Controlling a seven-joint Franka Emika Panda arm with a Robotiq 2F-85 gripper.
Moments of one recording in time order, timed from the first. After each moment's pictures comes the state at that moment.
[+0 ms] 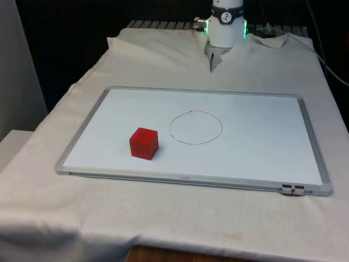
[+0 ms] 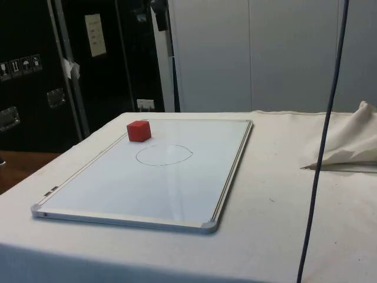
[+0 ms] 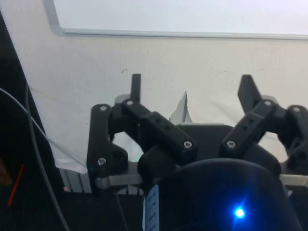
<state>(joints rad) 0.35 0.07 -0.36 -1.83 0.05 1.80 -0.05</state>
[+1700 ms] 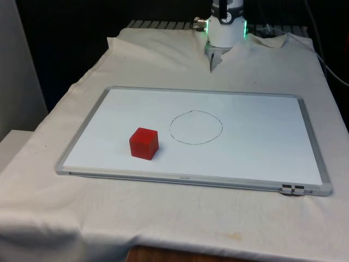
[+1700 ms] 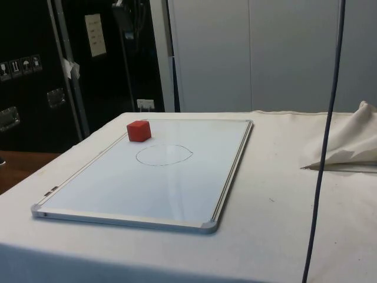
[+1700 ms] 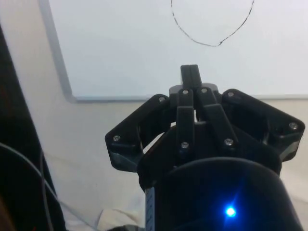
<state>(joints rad) 0.33 0.13 -0.37 -1.85 0.11 2.06 -0.15</state>
